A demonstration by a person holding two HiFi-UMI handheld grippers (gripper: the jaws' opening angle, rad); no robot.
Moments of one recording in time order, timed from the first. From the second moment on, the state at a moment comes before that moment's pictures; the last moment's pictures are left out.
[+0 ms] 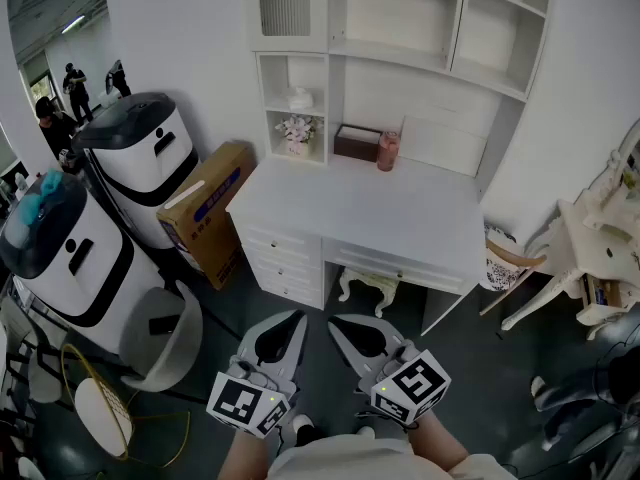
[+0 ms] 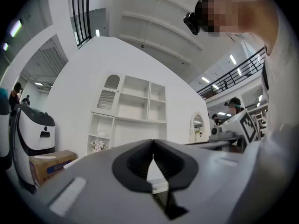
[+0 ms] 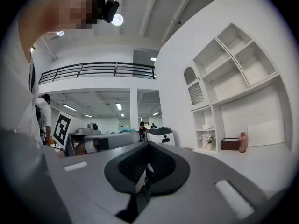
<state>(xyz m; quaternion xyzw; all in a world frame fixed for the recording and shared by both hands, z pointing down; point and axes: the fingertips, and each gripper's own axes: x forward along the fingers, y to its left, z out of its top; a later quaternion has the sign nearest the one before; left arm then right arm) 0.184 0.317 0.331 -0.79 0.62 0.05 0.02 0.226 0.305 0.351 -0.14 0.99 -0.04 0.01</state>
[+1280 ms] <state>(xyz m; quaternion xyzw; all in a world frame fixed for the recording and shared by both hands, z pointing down) 0.096 0.311 0.344 -0.82 0.57 0.01 0.08 0.139 0.302 0.355 -0.20 0.98 0.00 0.01</state>
